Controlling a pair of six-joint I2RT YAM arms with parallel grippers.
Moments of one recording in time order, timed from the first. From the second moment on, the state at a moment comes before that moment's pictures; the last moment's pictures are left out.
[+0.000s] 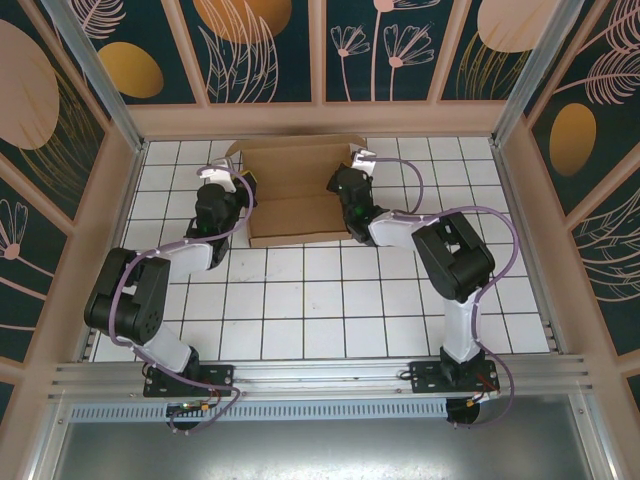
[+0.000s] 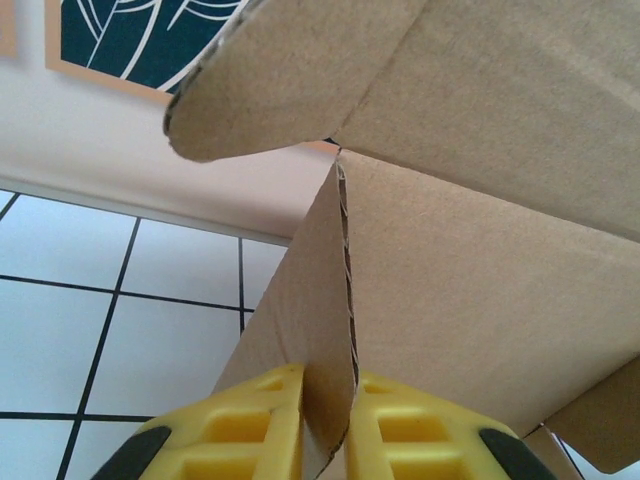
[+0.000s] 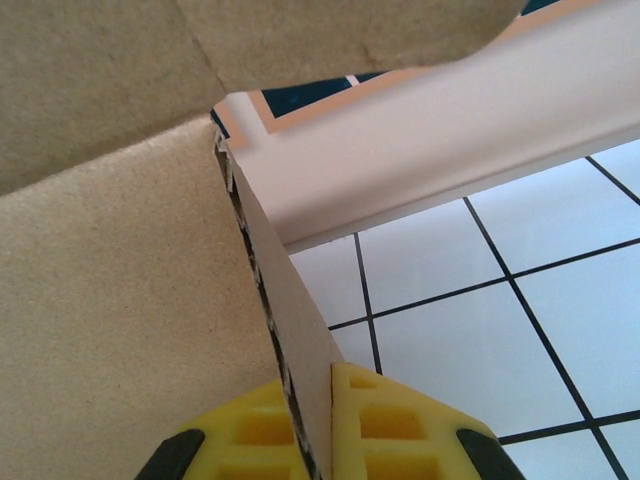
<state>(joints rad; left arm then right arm) -0.28 1.61 0.73 0.76 -0.02 -0.43 0.63 1.97 1.16 0.58 0.52 0.52</state>
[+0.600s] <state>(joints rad) -0.29 1.57 0.46 1.02 -0.01 -0.48 0.63 1.91 0.85 0.99 0.34 0.47</state>
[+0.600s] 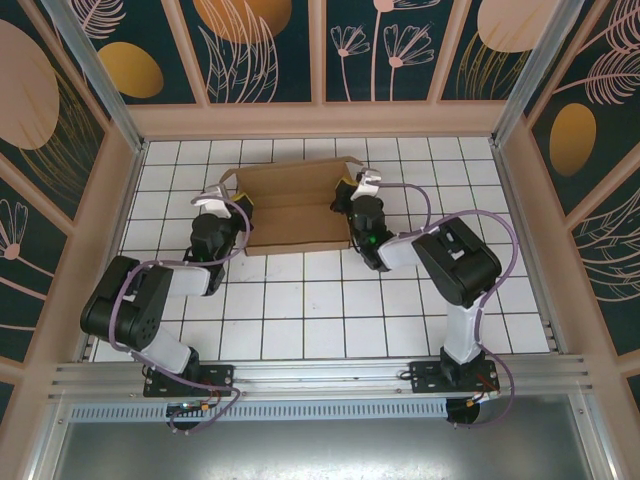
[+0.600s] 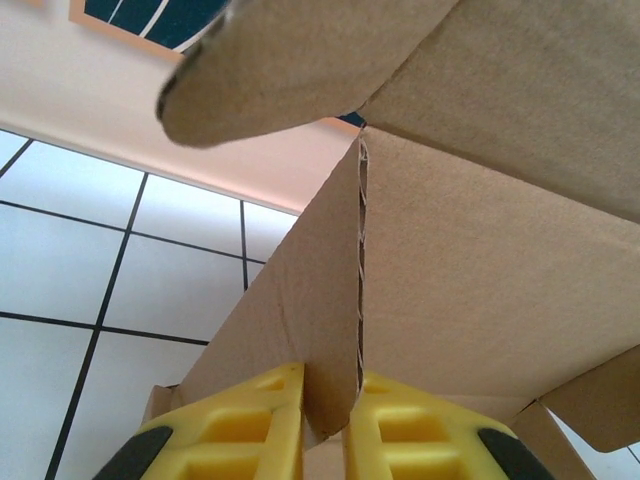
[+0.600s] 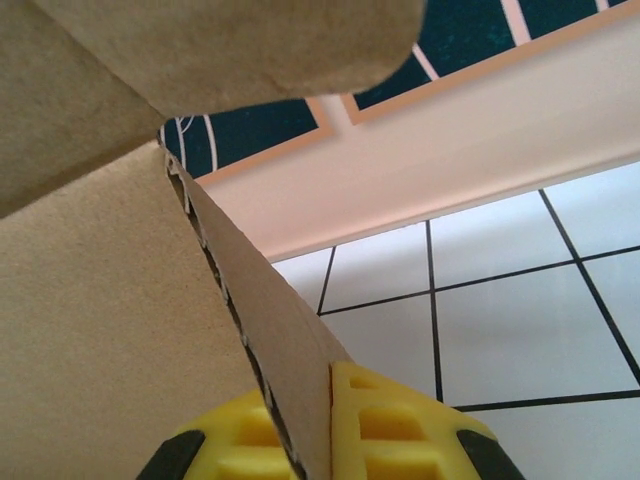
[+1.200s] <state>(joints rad) -0.29 1.55 0.38 1.07 -0.01 -0.56 0.72 1.89 0.76 1.07 0.47 0.50</state>
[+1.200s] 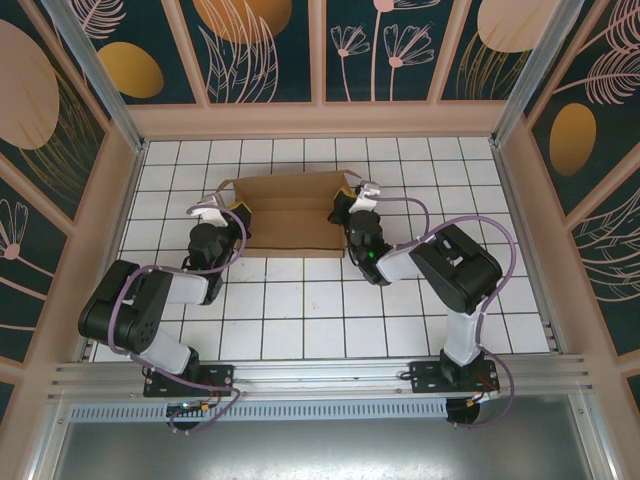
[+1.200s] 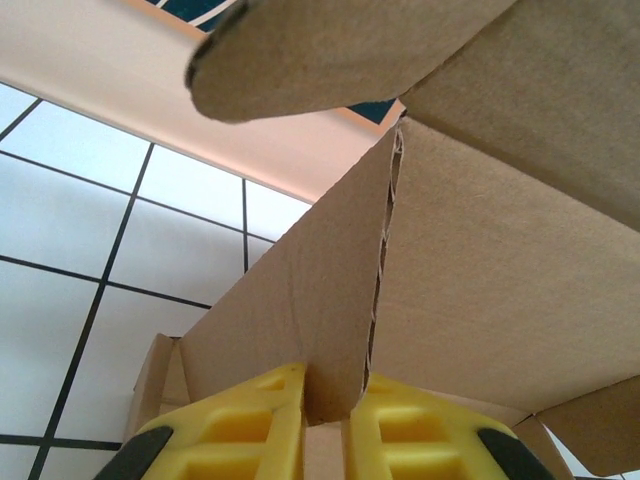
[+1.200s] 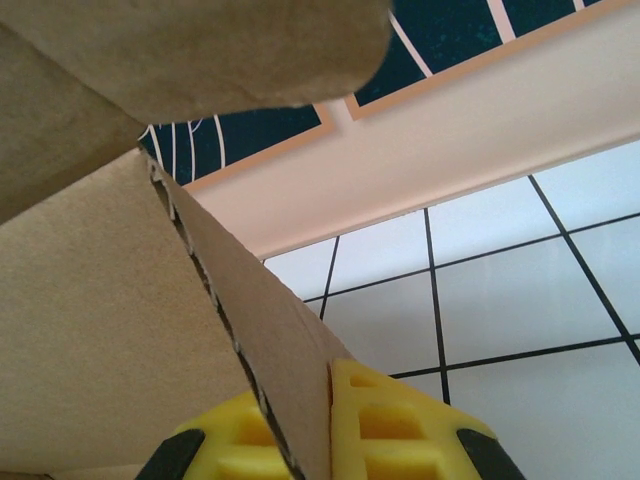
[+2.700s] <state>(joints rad) -0.31 1.48 0.30 0.79 -0.11 -0.63 0.82 1.93 0.57 1.27 0.44 0.54</state>
